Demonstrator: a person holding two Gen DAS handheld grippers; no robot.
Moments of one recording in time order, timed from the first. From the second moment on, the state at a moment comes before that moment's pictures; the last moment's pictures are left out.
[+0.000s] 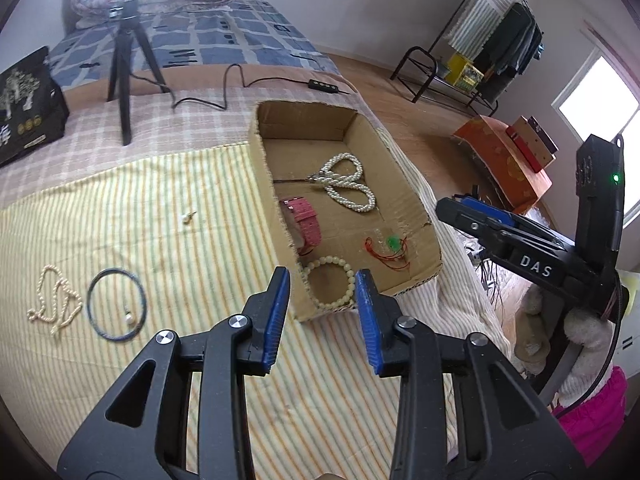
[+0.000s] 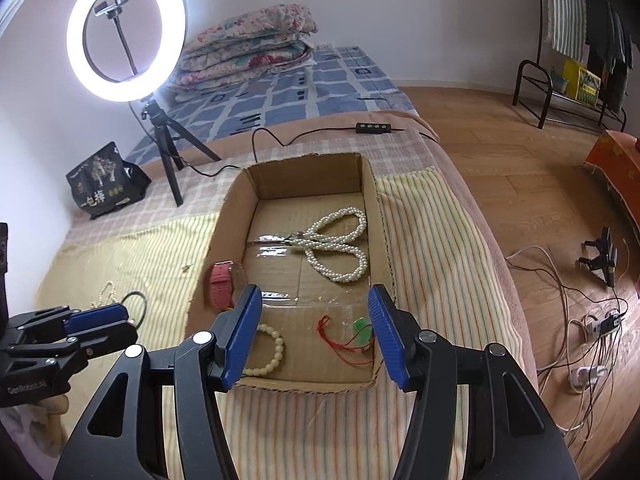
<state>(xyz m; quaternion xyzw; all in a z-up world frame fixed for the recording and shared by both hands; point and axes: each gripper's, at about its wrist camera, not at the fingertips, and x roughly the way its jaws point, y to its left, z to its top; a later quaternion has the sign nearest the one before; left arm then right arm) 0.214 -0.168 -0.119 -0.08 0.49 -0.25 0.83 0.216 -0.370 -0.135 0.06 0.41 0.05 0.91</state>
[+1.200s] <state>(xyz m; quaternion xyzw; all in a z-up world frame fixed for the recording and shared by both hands) 0.209 0.059 -0.137 -0.11 0.49 -0.09 0.86 0.189 -0.210 -0.158 -0.08 0.39 0.14 0.91</state>
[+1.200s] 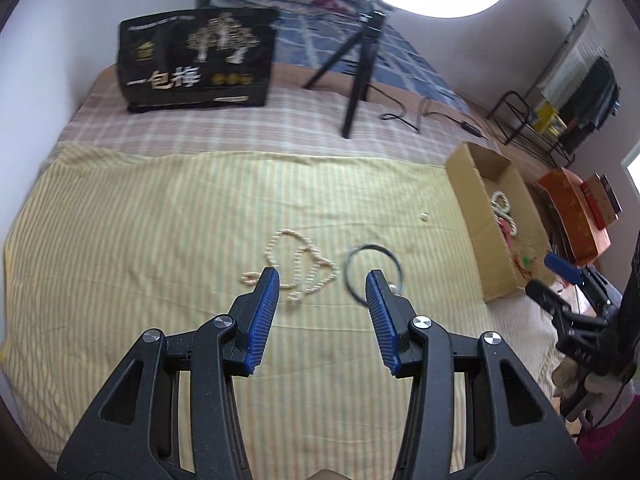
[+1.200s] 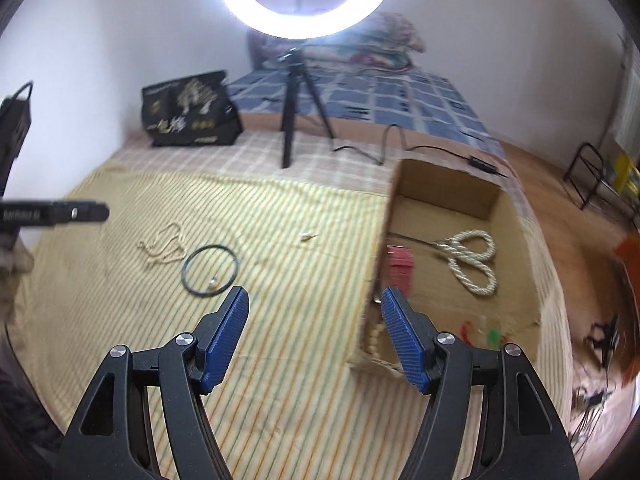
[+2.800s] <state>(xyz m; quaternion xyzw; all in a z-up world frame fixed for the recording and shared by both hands) 0.292 0.076 -0.234 -0.13 0.59 -0.06 0.80 0.294 -0.144 -0.248 0.02 0.58 0.21 0.79</state>
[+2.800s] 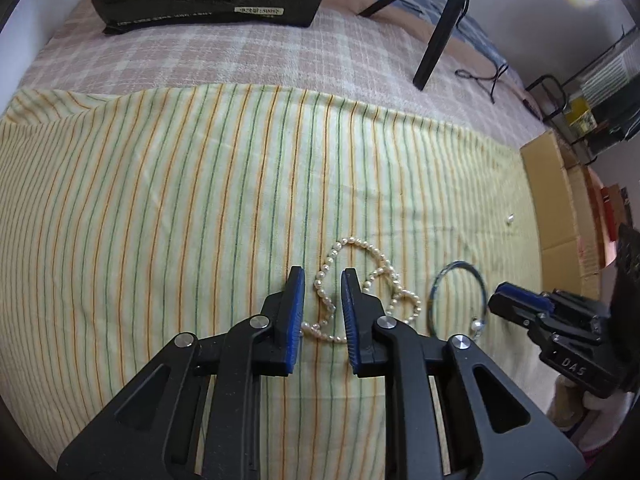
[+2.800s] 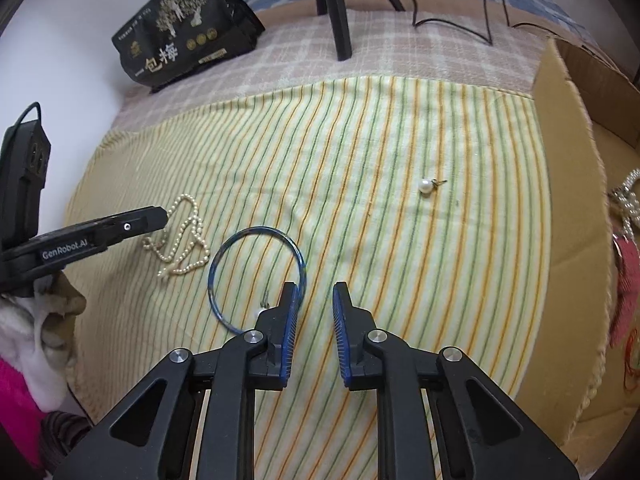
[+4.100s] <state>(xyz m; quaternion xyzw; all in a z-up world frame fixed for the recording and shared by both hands) 0.259 0.099 -0.166 -0.21 0.51 -0.10 0.83 0.260 -0.086 -0.198 0.04 0.55 0.27 0.79</state>
